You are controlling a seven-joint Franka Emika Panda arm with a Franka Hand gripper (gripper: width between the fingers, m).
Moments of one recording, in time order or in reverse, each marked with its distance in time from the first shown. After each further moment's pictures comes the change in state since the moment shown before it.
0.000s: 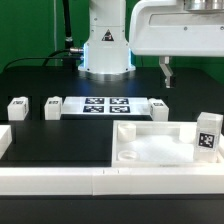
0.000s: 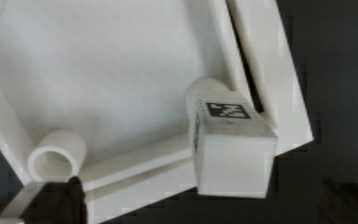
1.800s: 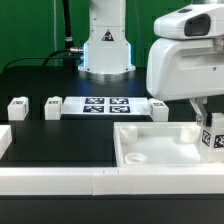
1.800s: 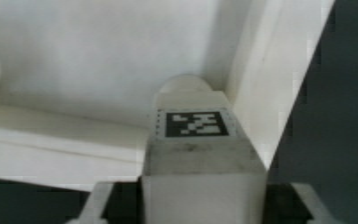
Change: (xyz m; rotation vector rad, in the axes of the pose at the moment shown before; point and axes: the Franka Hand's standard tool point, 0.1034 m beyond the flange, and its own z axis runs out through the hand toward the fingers) arm 0.010 -0.026 0.045 0.014 -0.019 -0.444
